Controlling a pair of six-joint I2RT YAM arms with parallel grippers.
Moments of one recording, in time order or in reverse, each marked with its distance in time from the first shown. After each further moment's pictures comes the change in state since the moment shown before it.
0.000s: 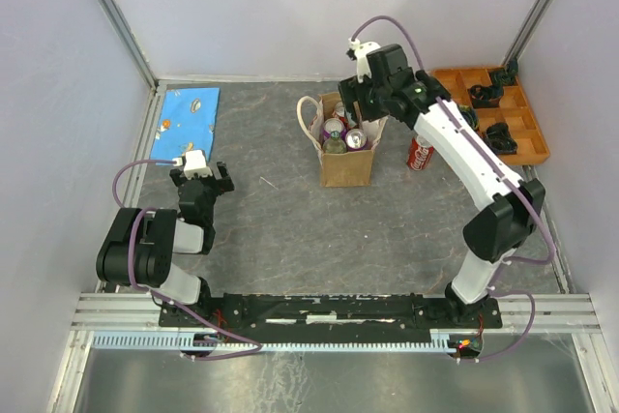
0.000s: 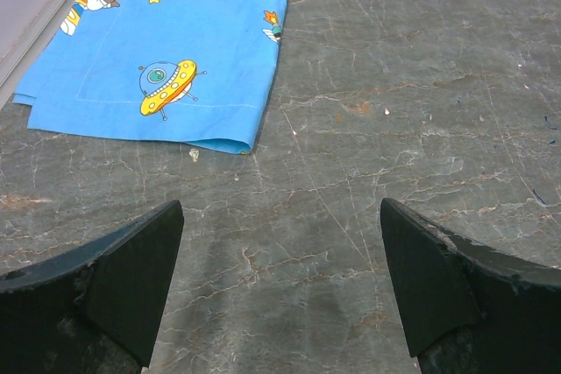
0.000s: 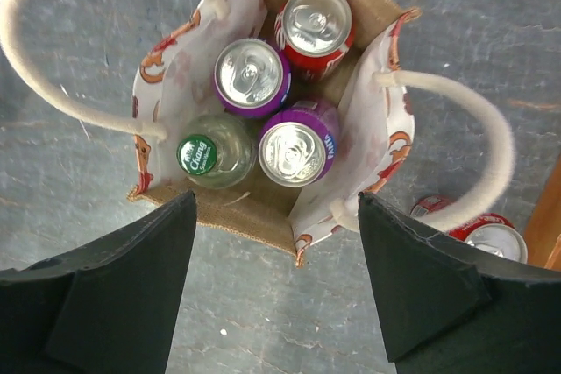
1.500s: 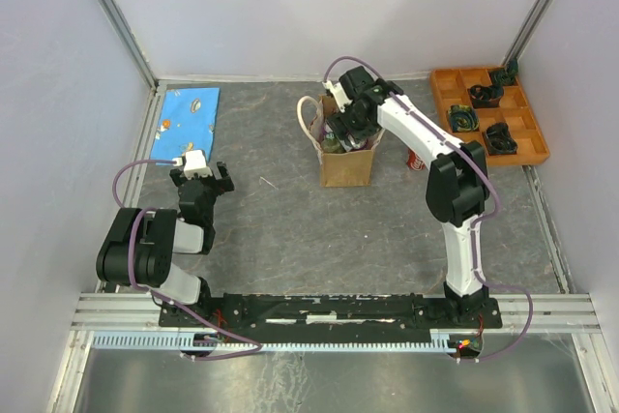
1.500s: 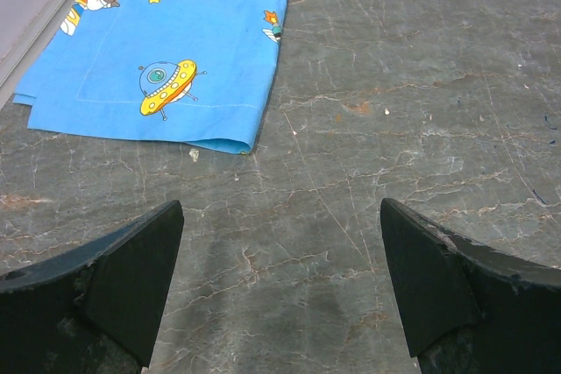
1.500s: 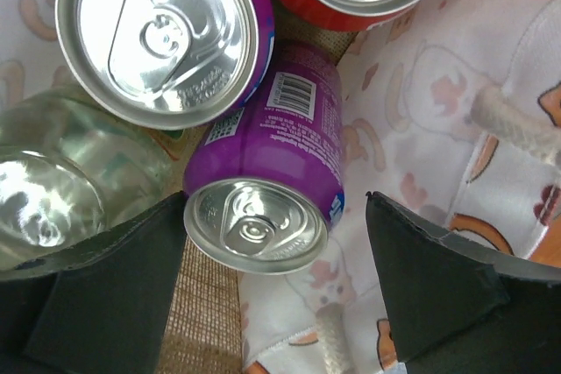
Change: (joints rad) left arm 0.000 0.000 0.000 0.000 0.000 0.000; right arm -0.005 0.376 0.089 -0.121 0.024 -0.204
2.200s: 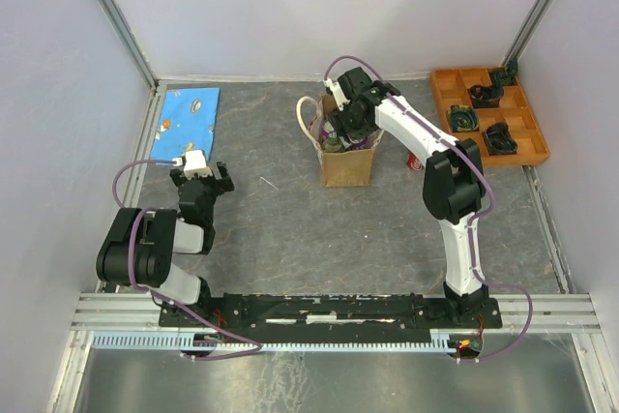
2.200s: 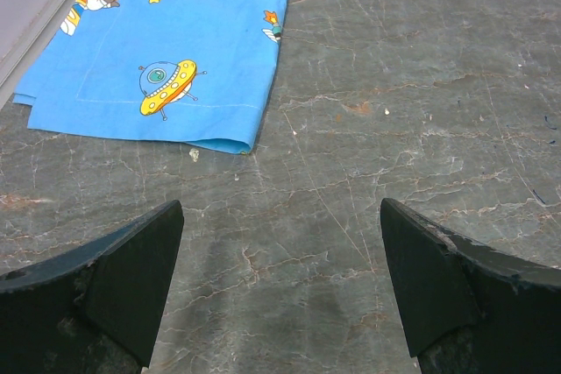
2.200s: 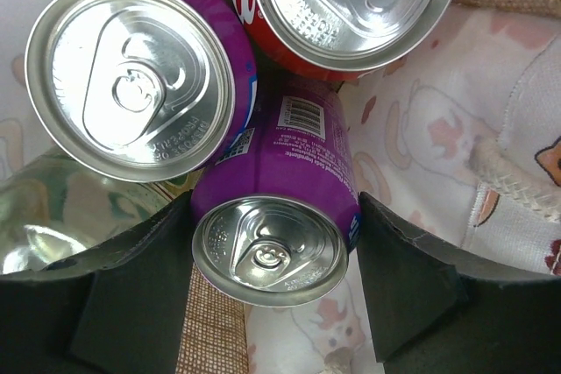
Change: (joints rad) left arm 0.000 0.000 0.000 0.000 0.000 0.000; right arm -0.011 0.043 0.007 0.066 0.018 0.043
